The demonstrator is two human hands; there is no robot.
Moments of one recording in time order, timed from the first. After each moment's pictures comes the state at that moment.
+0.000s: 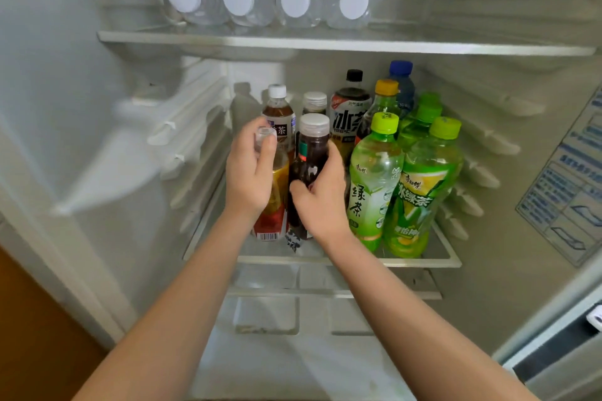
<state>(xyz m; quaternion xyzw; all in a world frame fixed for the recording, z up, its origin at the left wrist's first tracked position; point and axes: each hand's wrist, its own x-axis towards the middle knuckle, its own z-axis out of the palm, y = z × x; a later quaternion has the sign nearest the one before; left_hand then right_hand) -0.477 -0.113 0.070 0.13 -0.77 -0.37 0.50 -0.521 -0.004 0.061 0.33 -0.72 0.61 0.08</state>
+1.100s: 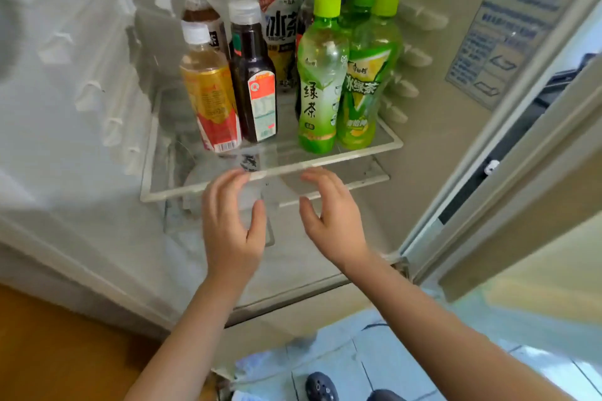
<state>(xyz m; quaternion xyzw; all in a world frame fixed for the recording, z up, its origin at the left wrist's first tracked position) -0.370 -0.045 -0.054 0.06 -0.82 -0.37 0.43 -0.433 0.097 -0.034 0.28 -0.85 0.43 0.11</state>
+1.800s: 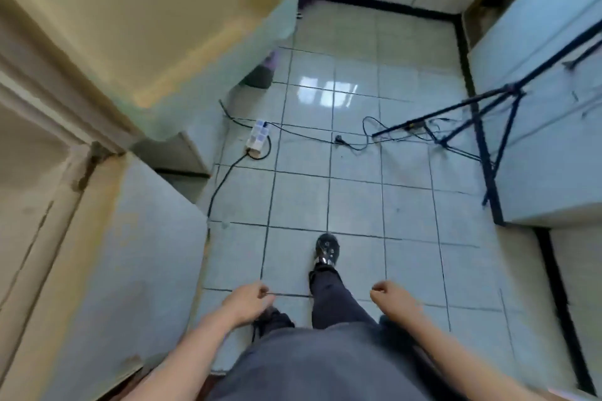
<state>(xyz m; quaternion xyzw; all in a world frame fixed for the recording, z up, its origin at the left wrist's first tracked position) -0.185 0.192 -0.310 -0.30 -0.77 -0.03 -0.56 0.032 0.376 -0.258 -0.57 -0.68 0.36 -0.29</state>
